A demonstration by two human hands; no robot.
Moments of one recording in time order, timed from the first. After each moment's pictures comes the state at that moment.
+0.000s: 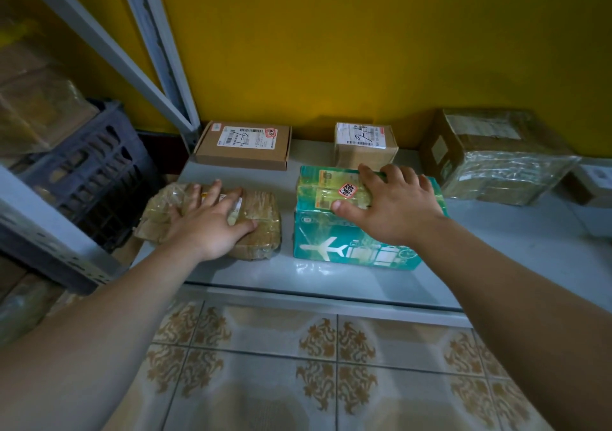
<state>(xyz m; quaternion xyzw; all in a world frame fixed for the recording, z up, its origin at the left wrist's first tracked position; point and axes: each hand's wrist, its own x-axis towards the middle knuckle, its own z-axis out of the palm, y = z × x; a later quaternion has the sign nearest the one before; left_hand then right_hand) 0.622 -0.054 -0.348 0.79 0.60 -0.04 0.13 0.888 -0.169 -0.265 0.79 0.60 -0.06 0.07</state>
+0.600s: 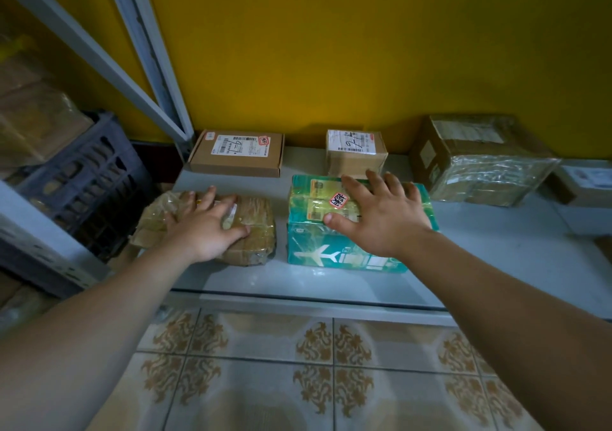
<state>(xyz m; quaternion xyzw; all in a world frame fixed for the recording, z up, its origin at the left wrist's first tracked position) 0.622 -0.050 -0.341 0.79 0.59 -0.04 0.17 0.890 -0.174 -0.276 0.77 0.63 -0.05 0.06</state>
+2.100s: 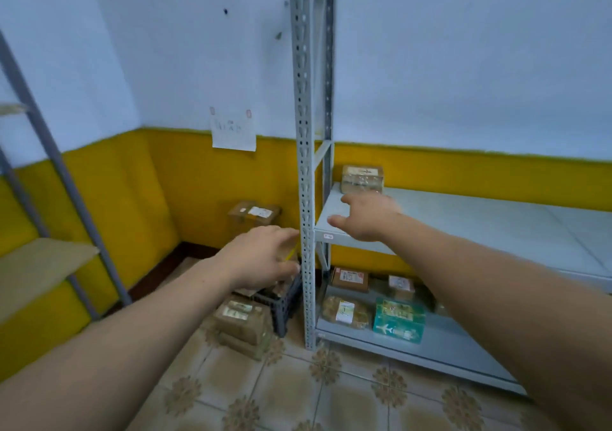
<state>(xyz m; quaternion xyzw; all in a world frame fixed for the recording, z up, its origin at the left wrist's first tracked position) 0.317 -0.496 0.474 0.86 0.51 0.03 0.07 0.534 -0.470 0.496 0.71 0.71 0.00 -0.01</state>
